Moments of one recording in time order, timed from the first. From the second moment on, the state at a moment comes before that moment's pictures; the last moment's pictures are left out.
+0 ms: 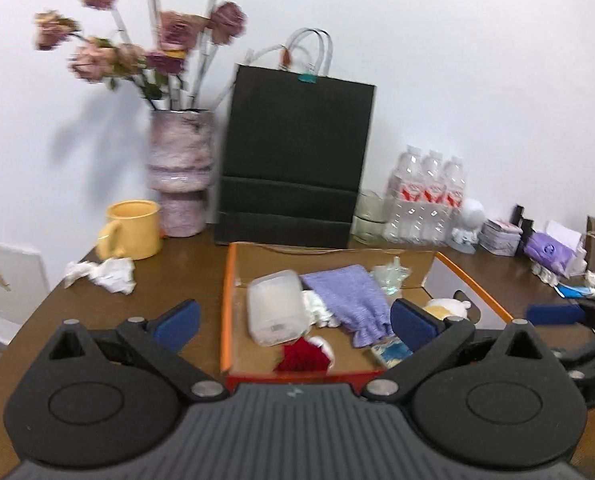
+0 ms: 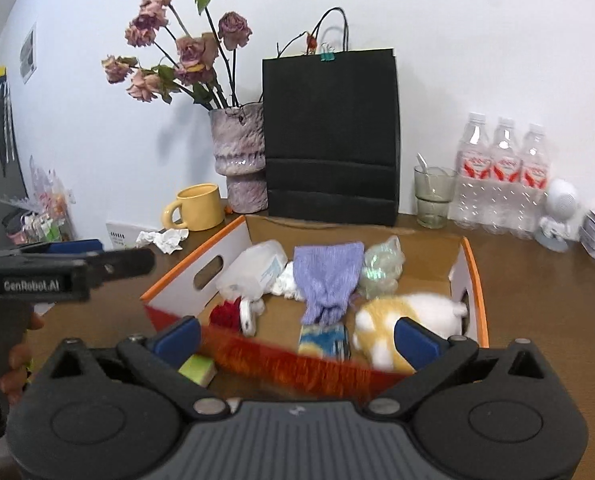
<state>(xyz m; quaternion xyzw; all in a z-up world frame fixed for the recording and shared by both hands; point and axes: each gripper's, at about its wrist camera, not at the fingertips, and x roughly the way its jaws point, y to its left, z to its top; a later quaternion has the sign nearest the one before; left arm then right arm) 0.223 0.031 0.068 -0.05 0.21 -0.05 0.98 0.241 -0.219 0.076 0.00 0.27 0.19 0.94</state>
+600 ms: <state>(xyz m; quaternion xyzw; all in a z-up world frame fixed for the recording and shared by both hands) 0.145 0.051 0.006 -0.07 0.29 -0.02 0.95 0.174 -0.181 0.001 -0.03 0.34 0.20 0.92</state>
